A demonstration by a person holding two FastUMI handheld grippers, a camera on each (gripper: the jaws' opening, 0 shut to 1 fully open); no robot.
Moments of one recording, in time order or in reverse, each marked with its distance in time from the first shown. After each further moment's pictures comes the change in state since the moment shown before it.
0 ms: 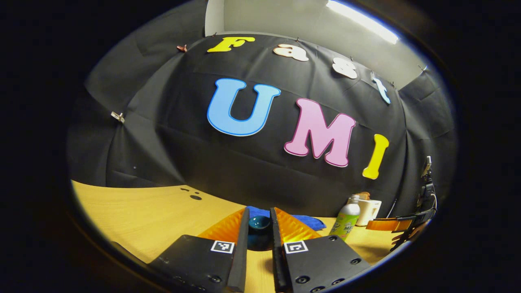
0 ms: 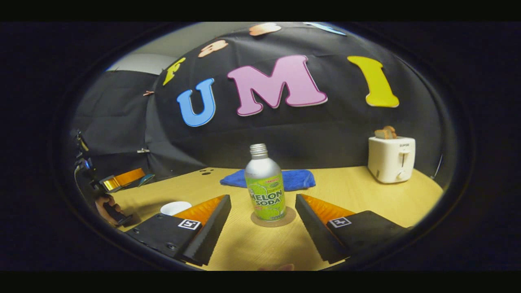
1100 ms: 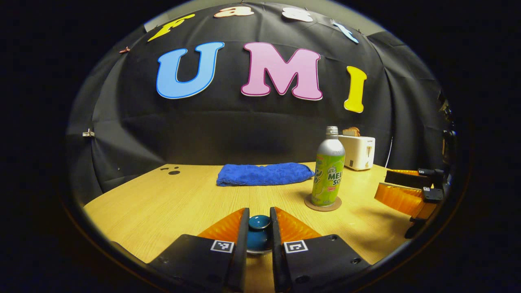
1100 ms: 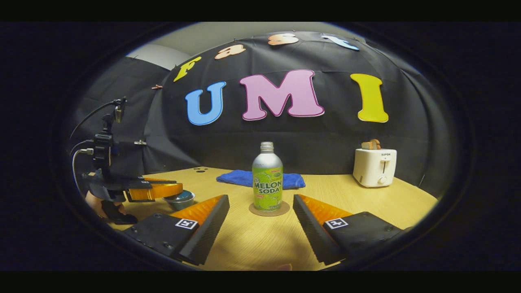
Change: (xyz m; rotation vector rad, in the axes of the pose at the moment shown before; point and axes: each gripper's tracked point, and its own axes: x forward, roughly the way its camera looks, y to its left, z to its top) left arm 0.020 -0.071 -0.107 0.299 0.366 -0.038; right arm -0.033 0.010 -0.021 -0.062 -0.043 -0.048
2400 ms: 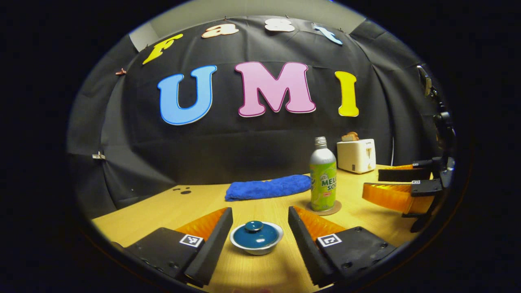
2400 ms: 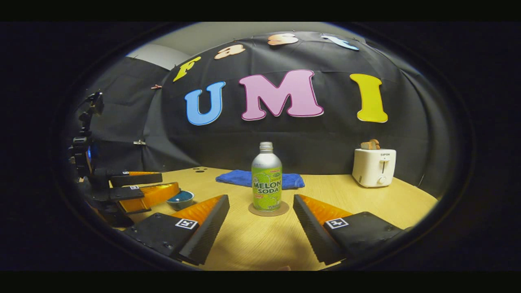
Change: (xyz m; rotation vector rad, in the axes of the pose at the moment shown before) left arm -0.034 -0.017 0.019 0.070 -0.141 0.044; right arm 0.001 -0.002 -0.001 -0.002 0.000 -0.003
